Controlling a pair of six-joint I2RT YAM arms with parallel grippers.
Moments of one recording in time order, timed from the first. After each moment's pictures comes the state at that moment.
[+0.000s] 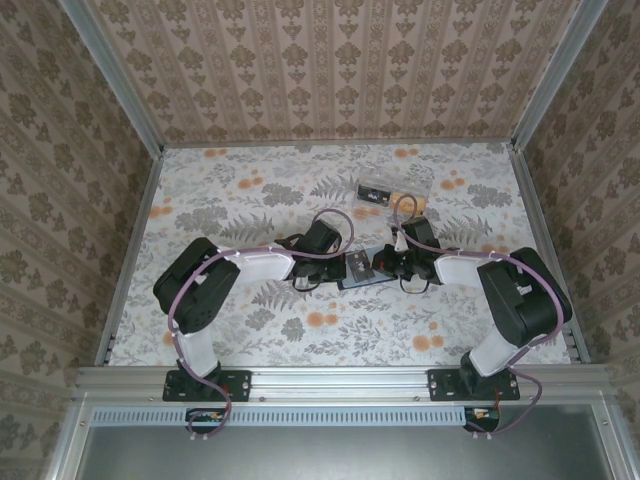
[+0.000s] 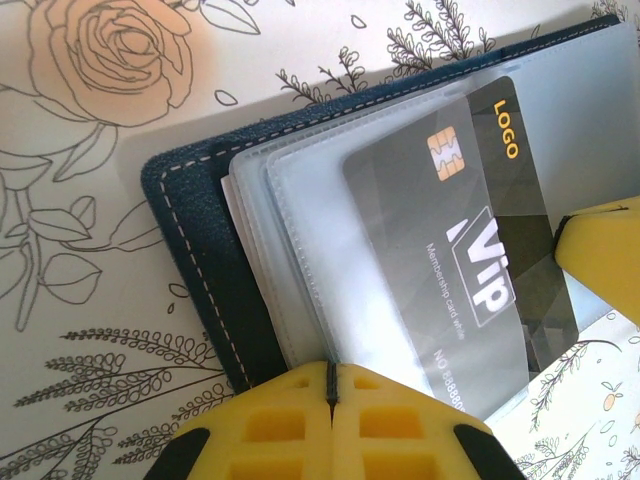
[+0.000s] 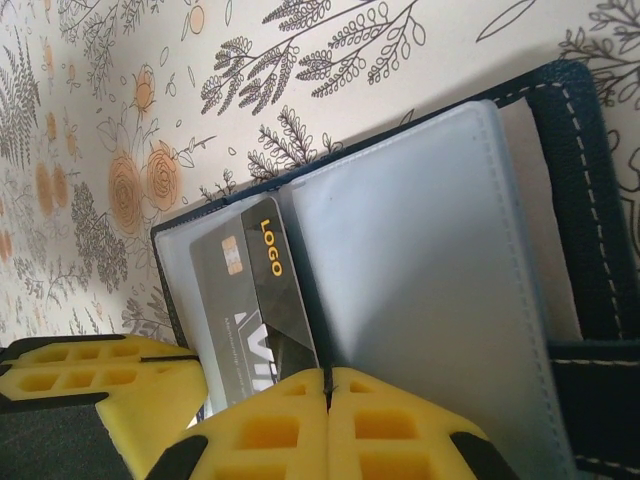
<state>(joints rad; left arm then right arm) -0.84 1.82 0.99 -0.16 0.21 -0.76 0.34 1.62 0.65 0.07 -0.44 0.73</state>
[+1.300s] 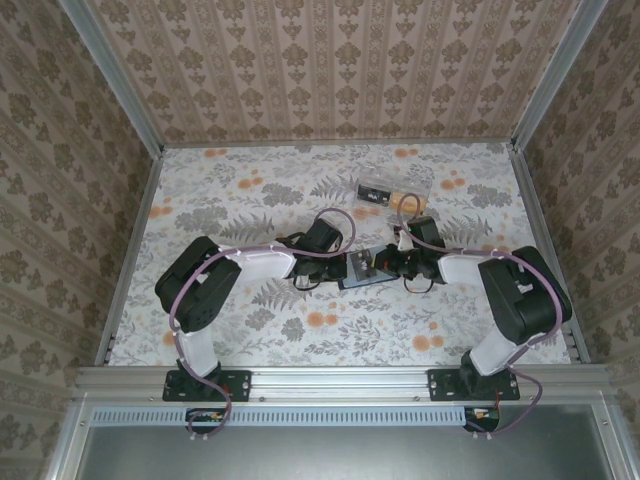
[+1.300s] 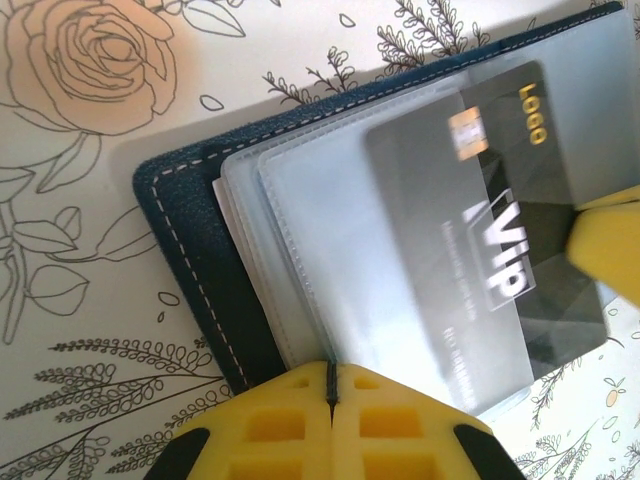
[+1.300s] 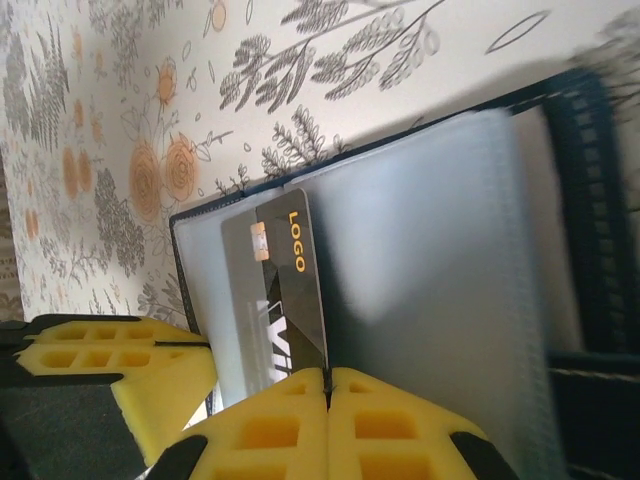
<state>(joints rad) -0.84 1.84 1.01 -0.18 0.22 -0.73 0.28 1.62 0.63 0.11 -0.52 0.68</state>
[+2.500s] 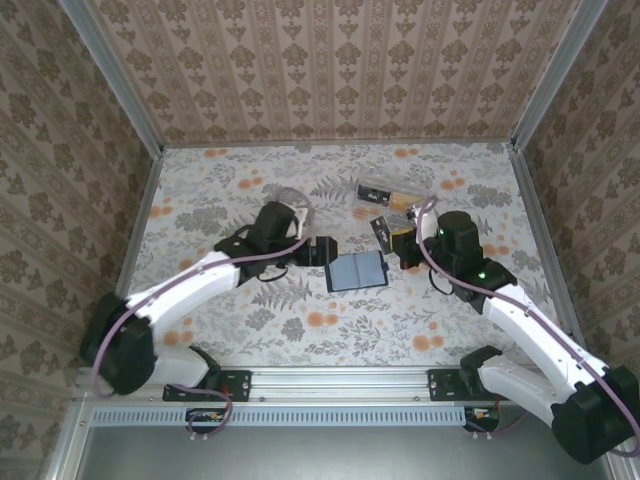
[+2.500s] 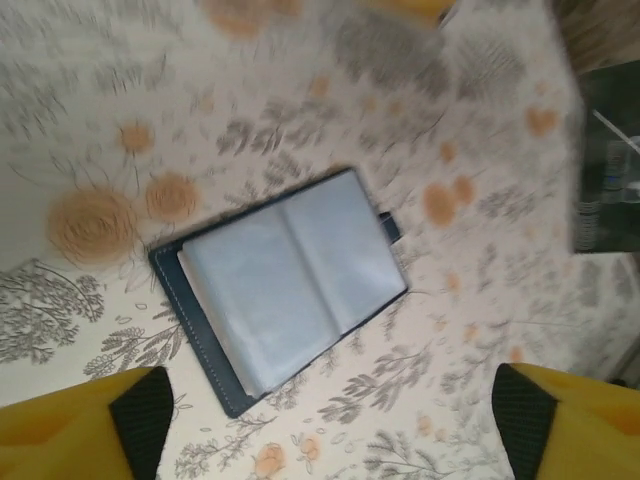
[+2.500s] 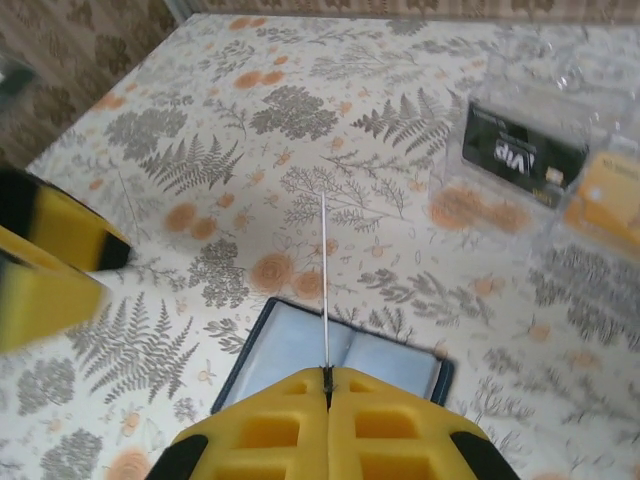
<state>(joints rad) -0.72 1.29 0.89 -0.30 0.27 -0.56 0.38 0.98 0.71 -0.23 -0.23 0.12</state>
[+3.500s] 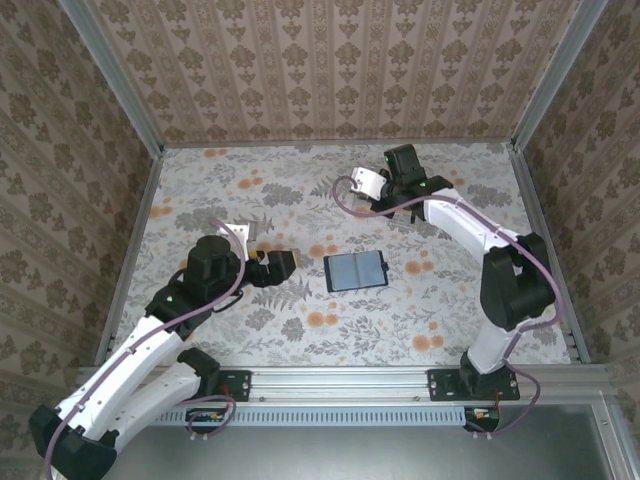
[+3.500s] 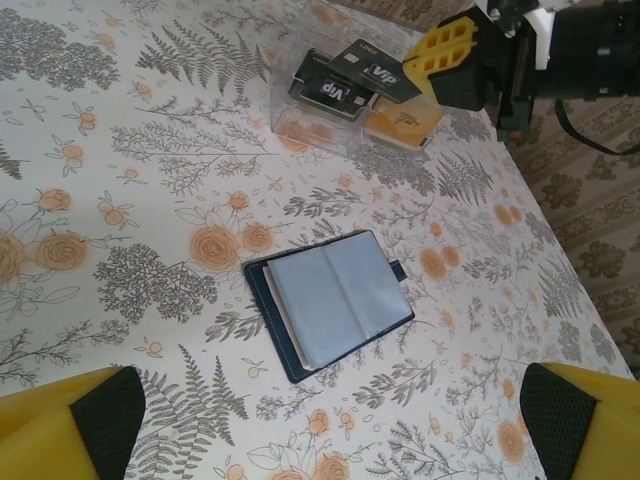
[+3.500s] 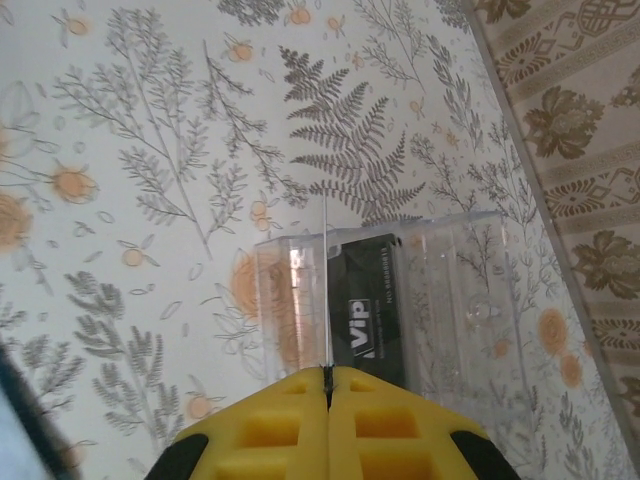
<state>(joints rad) -0.62 0.73 0.66 -0.41 0.18 -0.56 0.35 1.77 1.40 -0.43 -0.10 -0.87</state>
